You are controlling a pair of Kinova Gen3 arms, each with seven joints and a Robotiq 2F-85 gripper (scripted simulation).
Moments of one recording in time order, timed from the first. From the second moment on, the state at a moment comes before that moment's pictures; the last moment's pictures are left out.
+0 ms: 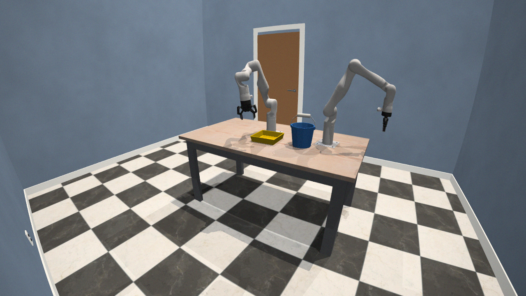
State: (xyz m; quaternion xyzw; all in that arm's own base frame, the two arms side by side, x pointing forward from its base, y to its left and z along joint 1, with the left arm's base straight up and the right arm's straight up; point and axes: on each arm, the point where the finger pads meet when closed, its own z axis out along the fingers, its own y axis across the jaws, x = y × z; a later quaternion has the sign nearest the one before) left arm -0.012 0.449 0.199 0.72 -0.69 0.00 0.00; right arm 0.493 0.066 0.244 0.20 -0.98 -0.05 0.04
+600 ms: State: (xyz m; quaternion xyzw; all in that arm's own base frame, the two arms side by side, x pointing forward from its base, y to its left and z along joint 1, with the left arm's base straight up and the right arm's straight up) left arm -0.012 0.449 0.199 0.72 -0.69 0.00 0.00; right arm 0.472 0.126 0.254 0.28 -0.96 -0.05 0.04
